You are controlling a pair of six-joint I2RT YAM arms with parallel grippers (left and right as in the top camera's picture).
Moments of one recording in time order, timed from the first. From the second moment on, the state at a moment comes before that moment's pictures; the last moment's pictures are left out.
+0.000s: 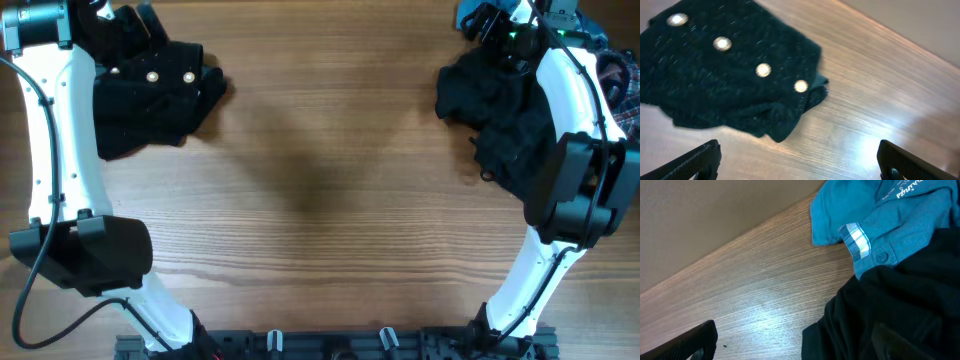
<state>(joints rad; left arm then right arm) 0.15 1.94 2.15 -1.24 0.08 -0.29 -0.17 2.18 1.83 -0.50 -0.31 0.34</state>
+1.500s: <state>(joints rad) 0.10 2.17 2.14 -1.11 0.44 0.15 -0.17 2.18 1.83 -0.50 -0.31 0.34</state>
